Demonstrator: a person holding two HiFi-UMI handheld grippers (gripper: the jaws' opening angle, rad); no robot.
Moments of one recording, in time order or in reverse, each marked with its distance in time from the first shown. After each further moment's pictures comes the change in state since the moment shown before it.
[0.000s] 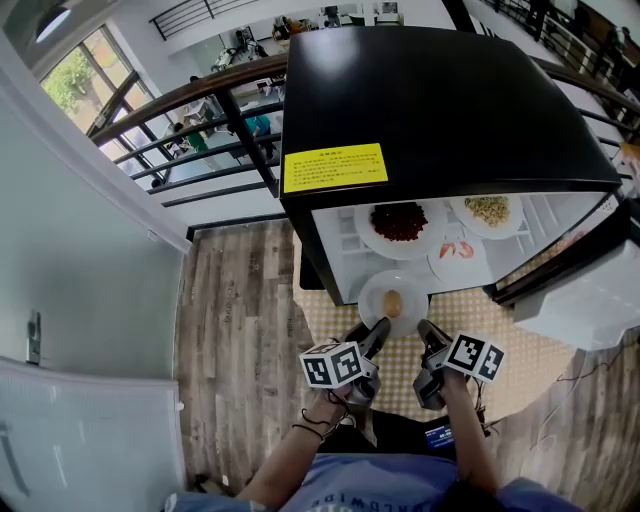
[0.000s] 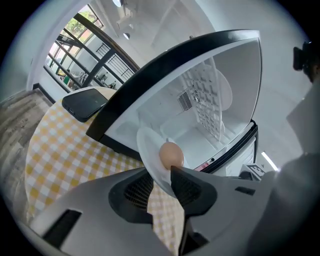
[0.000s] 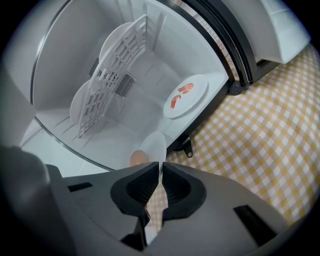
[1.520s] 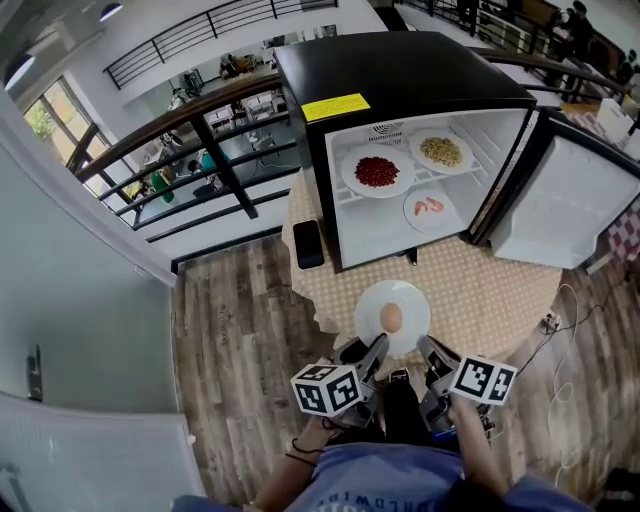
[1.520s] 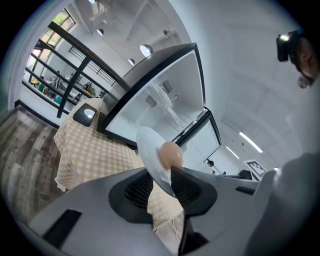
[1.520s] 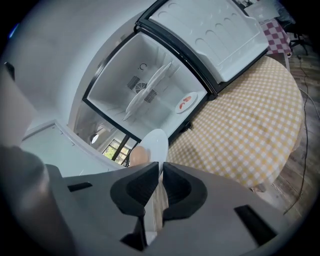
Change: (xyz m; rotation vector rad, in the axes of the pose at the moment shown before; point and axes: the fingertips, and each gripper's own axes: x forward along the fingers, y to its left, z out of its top) left arm -0.156 -0.067 -0.063 0.201 0.089 -0.160; right arm -0.135 0.053 -0.138 -0.025 -0.182 0.020
